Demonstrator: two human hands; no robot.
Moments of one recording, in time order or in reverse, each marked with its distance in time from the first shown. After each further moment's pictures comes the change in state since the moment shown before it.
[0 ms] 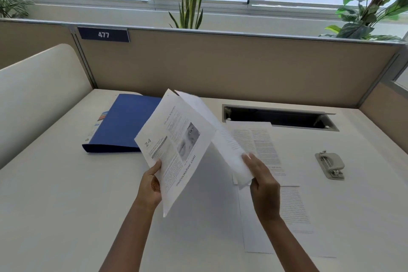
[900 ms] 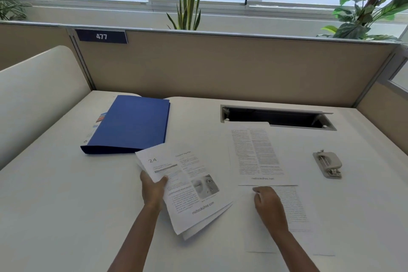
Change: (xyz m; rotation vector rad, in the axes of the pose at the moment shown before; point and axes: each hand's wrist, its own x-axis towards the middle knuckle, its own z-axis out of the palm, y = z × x) left_hand 0.015 -0.026 -0.015 0.716 0.498 0.356; right_hand -0.047 0.060 0.001 -0.167 -0.429 0.539
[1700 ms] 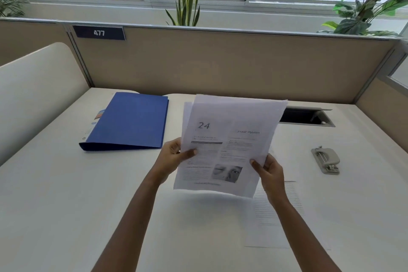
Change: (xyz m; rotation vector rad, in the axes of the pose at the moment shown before) left_hand -0.032 0.081 0.023 0.118 -0.666 0.435; right_hand 0.035 -0.044 -0.038 0.865 -0.021 0.073
